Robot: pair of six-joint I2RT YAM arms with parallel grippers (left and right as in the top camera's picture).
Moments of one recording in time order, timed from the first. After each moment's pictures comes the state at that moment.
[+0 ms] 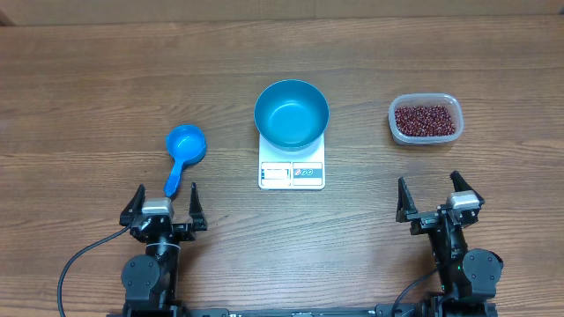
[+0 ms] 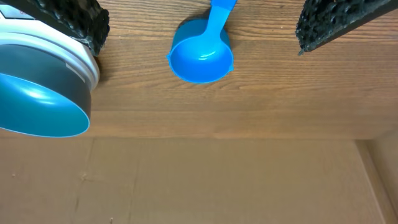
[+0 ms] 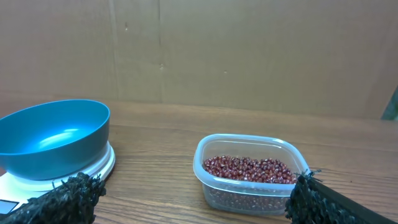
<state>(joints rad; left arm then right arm) -0.03 0.02 0.01 -0.08 -0.05 -0.02 -0.07 0.01 0.02 -0.02 -0.19 -0.04</state>
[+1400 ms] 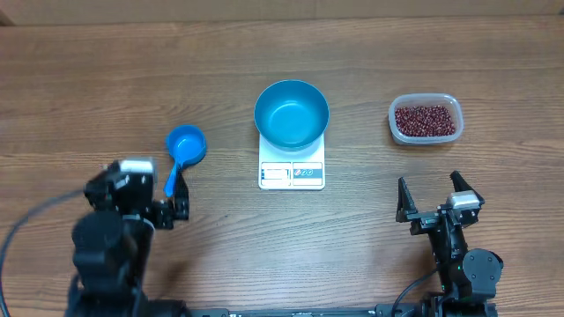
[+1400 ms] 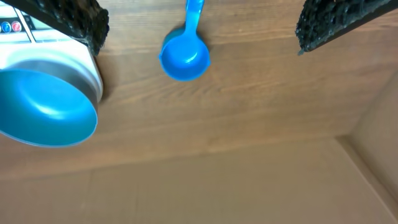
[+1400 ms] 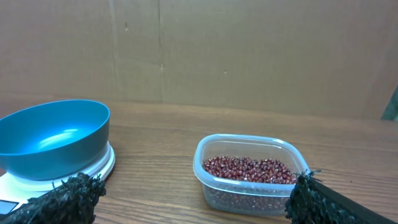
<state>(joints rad) -0.03 0.57 0.79 -0.61 -0.05 0.11 -0.07 0.01 0.02 -0.02 -0.19 -0.04</state>
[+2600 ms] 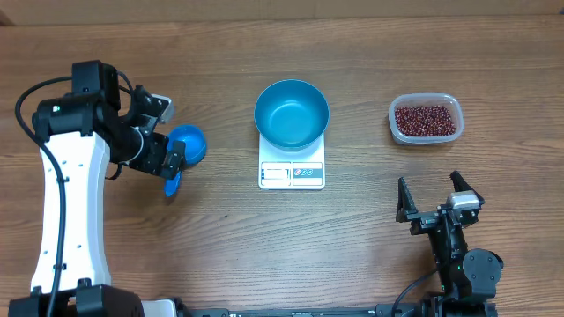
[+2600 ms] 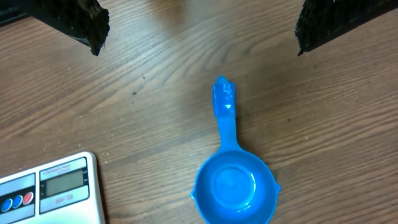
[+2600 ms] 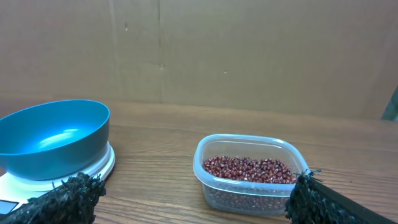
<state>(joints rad) 0.14 1.54 1.50 -1.35 0.18 0.42 -0.07 0.01 0.02 -0.02 -0.19 -0.04</state>
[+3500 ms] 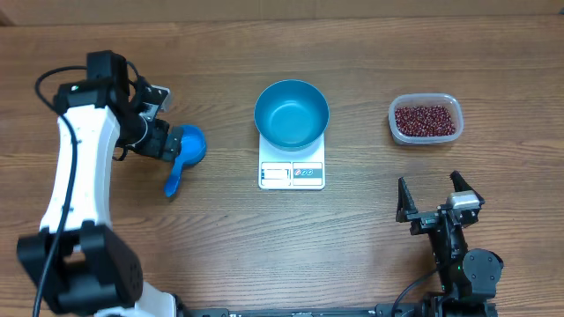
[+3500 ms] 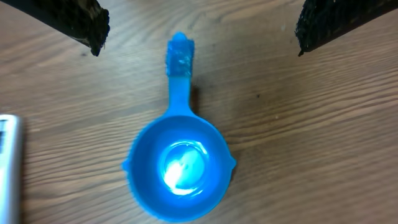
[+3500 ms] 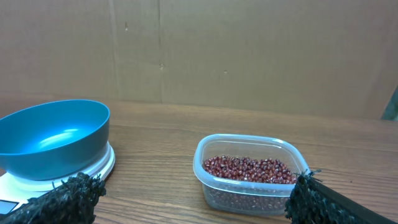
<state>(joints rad) 0.14 1.76 1.51 -1.18 0.07 0.38 -0.07 0.01 0.02 -0.02 -0.19 -0.04</state>
